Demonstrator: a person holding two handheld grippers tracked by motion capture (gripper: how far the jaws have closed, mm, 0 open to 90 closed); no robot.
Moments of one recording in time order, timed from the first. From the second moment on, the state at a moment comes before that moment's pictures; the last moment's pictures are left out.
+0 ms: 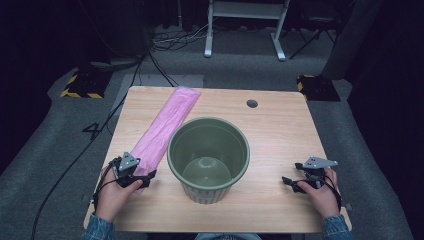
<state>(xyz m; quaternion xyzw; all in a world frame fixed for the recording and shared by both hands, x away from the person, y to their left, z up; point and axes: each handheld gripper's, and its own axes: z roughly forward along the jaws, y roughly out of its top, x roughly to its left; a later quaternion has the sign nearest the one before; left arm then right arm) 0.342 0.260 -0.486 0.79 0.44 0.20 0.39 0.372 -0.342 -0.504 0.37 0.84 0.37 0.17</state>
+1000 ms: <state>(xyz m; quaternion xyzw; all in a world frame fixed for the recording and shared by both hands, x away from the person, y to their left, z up) 0.362 0.152 -0.475 0.84 0.30 0.15 0.42 0.370 -0.341 -0.504 0.37 0.84 0.37 0.16</state>
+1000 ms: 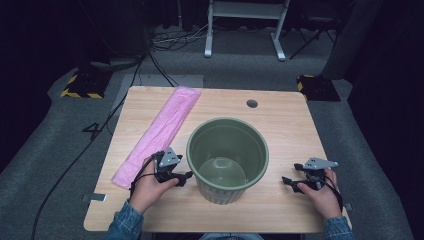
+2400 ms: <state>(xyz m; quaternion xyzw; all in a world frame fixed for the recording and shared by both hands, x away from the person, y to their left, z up) 0.449 0.223 -0.471 0.81 0.42 0.24 0.33 0.370 -0.342 -0.504 0.37 0.84 0.37 0.17</state>
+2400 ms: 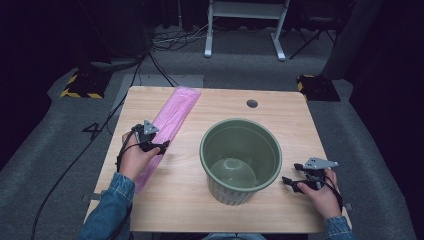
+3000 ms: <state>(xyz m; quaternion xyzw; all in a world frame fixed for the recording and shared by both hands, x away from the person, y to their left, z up) 0.440 0.236 -0.498 0.80 0.46 0.19 0.34 0.370 -0.342 -0.504 0.37 0.84 0.37 0.17</state>
